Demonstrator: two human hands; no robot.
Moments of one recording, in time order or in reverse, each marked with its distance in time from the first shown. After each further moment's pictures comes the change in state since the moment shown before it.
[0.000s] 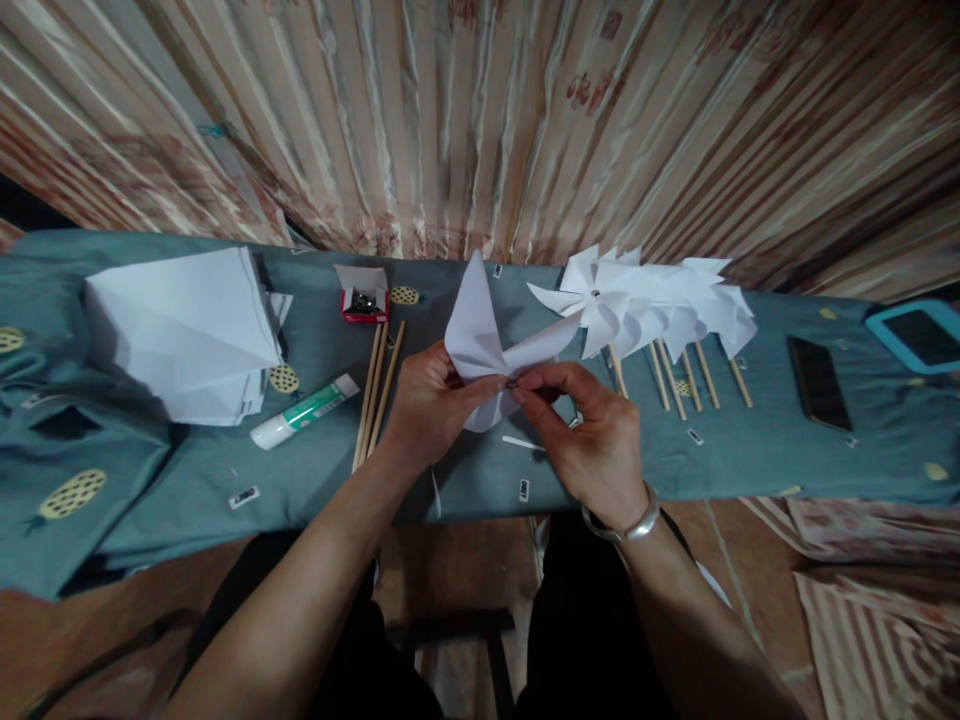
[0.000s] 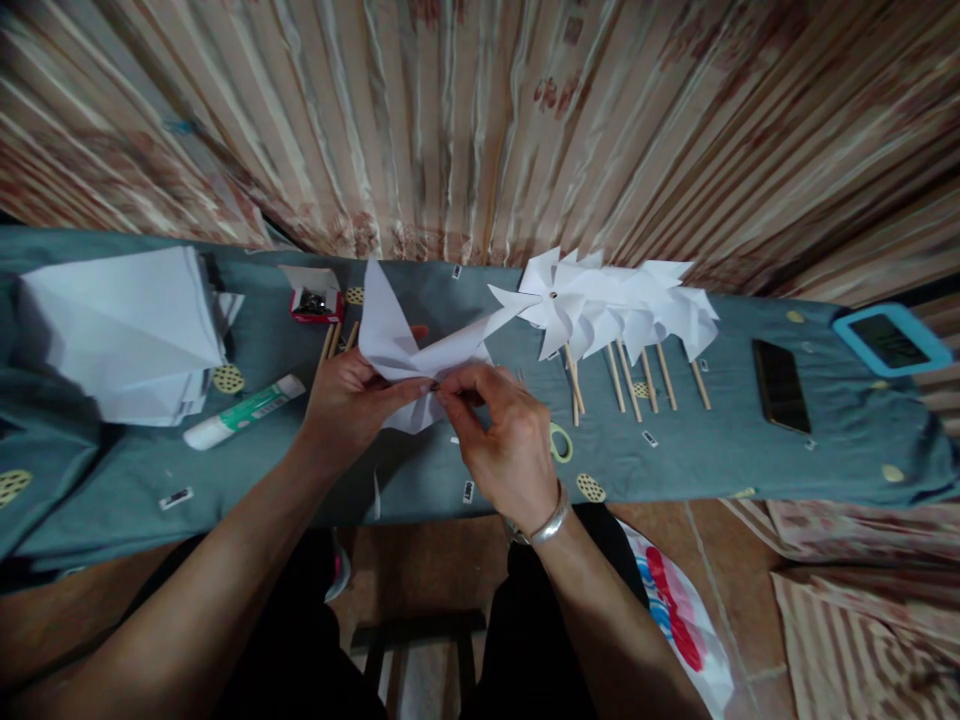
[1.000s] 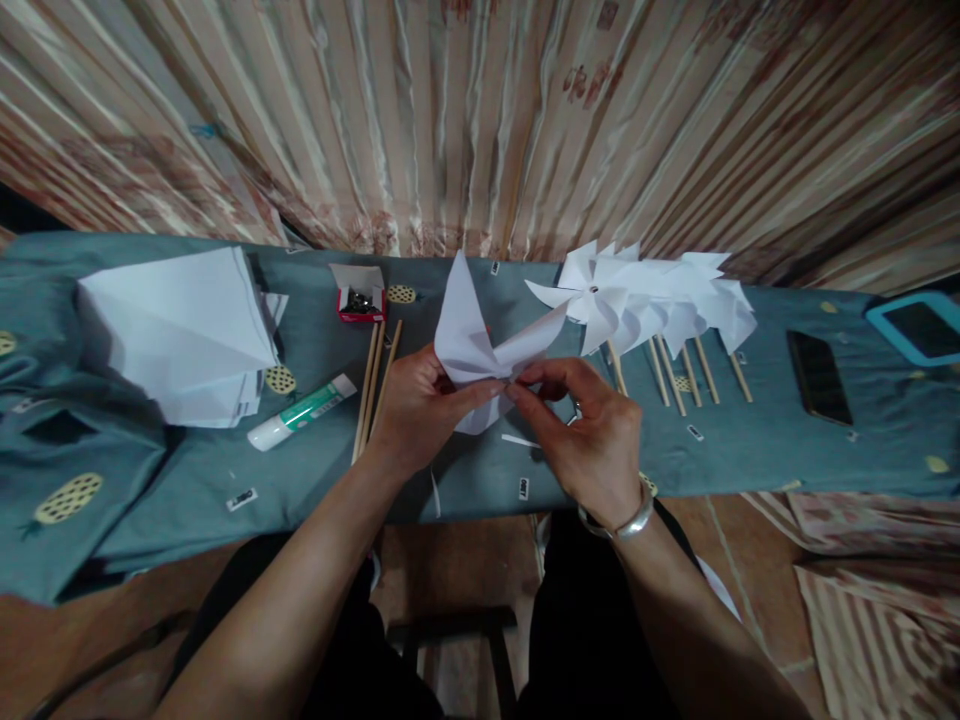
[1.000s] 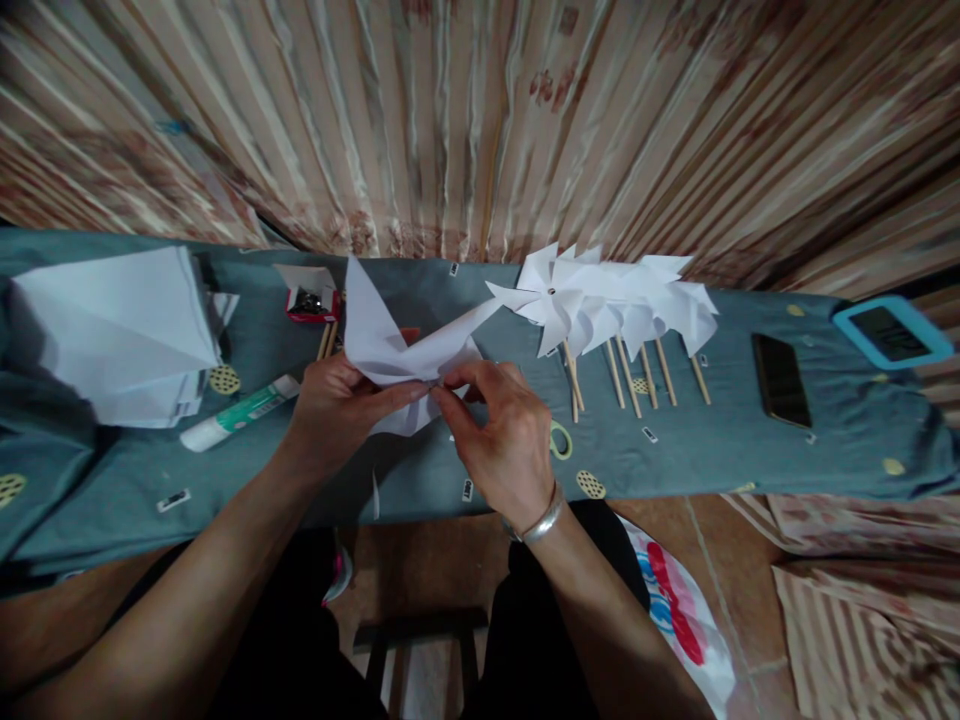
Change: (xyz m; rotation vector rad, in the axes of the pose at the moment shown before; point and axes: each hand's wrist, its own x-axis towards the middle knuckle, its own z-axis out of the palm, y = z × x) left_hand -0.006 0.001 -0.006 0.022 -0.018 0.018; right_hand 0.000 -0.002 0.001 -0.129 0.066 -0.016
